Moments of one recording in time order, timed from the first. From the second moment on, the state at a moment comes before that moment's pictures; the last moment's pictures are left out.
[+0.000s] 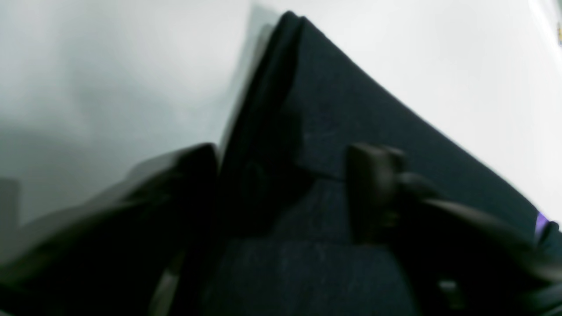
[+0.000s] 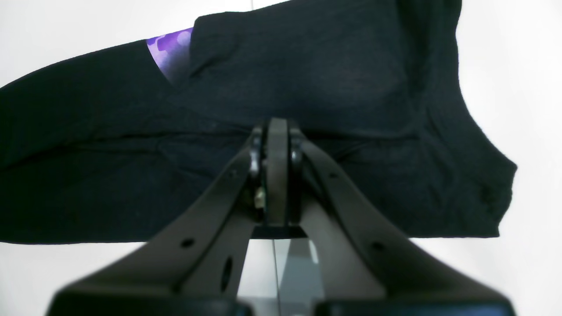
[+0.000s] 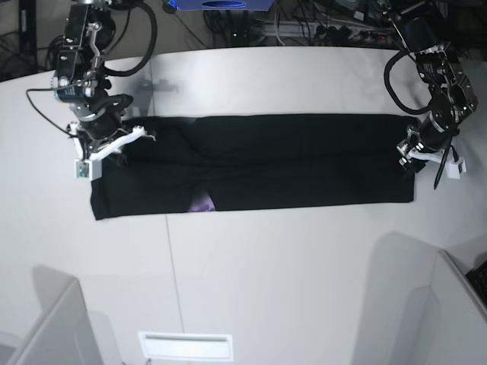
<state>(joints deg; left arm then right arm) 3.9 -16.8 -34.3 73.4 -42.8 -15.0 46.9 -16.8 5.1 11.3 111.1 20.9 4.4 -47.9</state>
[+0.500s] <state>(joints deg) 2.6 -18.6 -34.5 72.5 -35.1 -15.4 48.6 -16.8 5.1 11.8 111.1 21.0 4.4 -47.9</state>
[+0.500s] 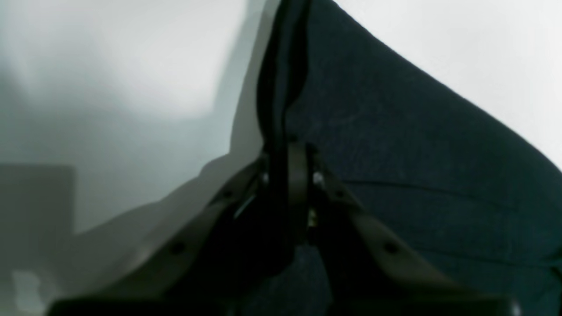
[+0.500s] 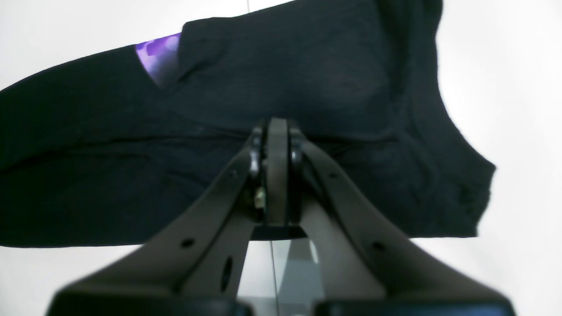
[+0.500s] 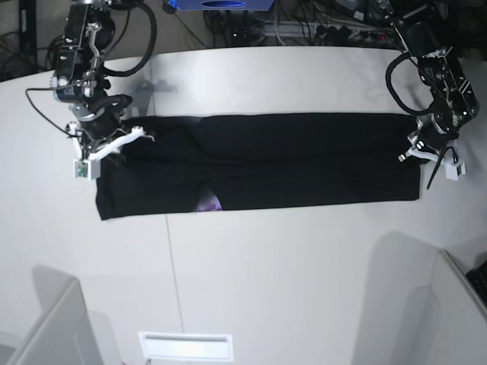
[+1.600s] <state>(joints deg) 12.7 -14.0 -23.4 99.6 -33.0 -11.5 50.0 -17.3 3.5 11.9 109.6 21.0 4.4 -47.9</state>
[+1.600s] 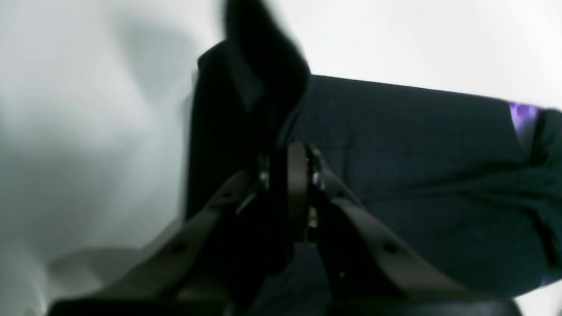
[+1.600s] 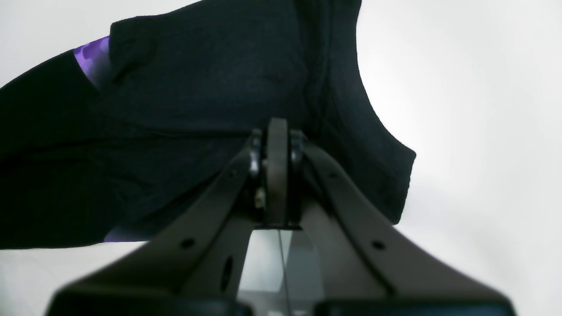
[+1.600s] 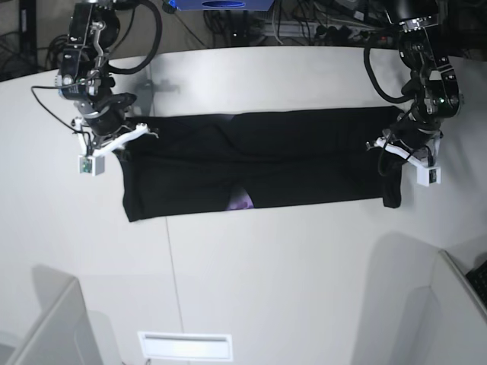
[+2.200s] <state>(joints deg) 9.5 -9.7 -6.1 99.3 -33.1 -5.9 50.1 -17.3 3.5 11.9 109.6 21.0 4.4 -47.9</state>
